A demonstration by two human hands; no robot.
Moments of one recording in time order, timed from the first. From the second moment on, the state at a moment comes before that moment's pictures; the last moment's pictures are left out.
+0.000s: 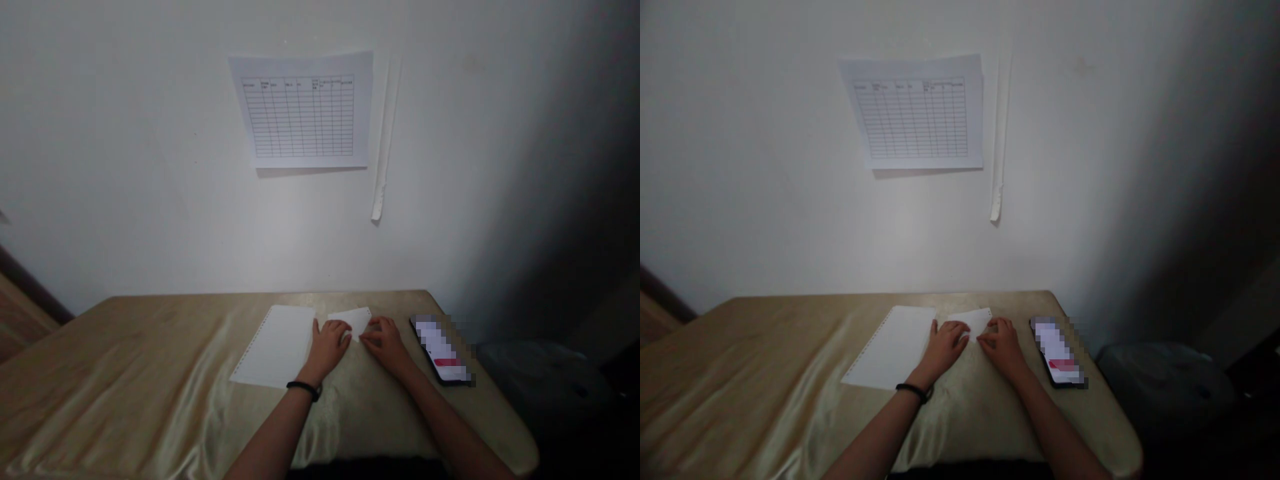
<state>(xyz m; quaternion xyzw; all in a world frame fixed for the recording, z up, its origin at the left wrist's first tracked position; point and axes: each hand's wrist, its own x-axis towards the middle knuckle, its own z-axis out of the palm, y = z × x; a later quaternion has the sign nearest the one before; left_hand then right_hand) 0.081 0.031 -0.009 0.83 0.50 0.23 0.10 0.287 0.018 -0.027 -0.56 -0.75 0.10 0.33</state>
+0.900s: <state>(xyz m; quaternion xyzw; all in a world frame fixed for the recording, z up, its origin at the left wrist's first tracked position) 0.079 0.031 -0.013 0.84 0.50 0.20 0.08 0.301 0.046 -0.025 -0.67 -0.68 0.01 0.30</state>
